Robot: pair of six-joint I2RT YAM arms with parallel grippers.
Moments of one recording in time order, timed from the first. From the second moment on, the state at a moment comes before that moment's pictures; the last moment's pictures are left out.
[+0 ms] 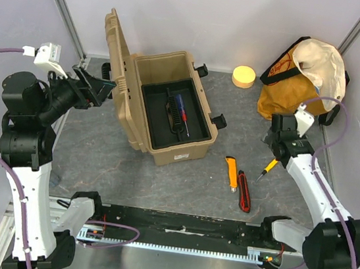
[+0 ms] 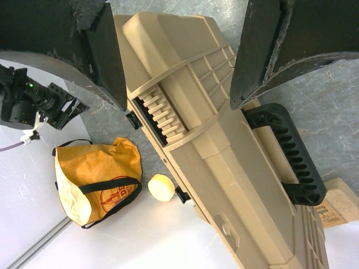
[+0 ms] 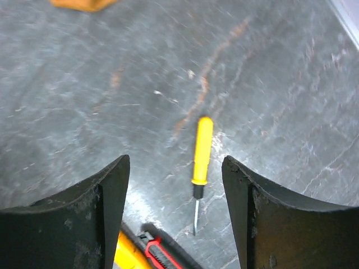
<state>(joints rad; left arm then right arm) 0.15 0.88 1.51 -0.76 0.53 -0.42 0.22 1.17 0.94 -0.59 0.55 0.58</state>
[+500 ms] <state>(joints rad) 0.15 0.88 1.51 -0.76 0.53 -0.42 -0.03 1.28 0.63 -0.45 0.31 0.73</state>
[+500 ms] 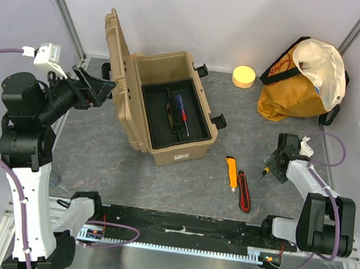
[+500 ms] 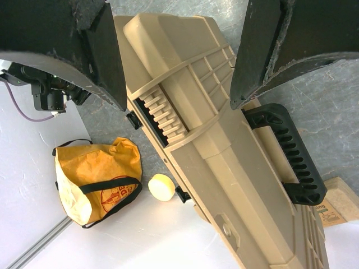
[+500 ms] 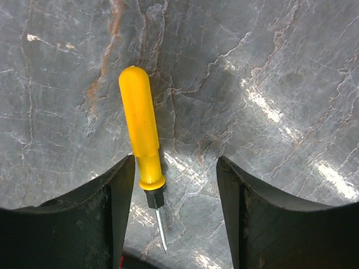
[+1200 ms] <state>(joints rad) 0.15 0.88 1.51 -0.76 0.53 -0.42 -0.06 1.26 0.60 -0.30 0.17 0.71</state>
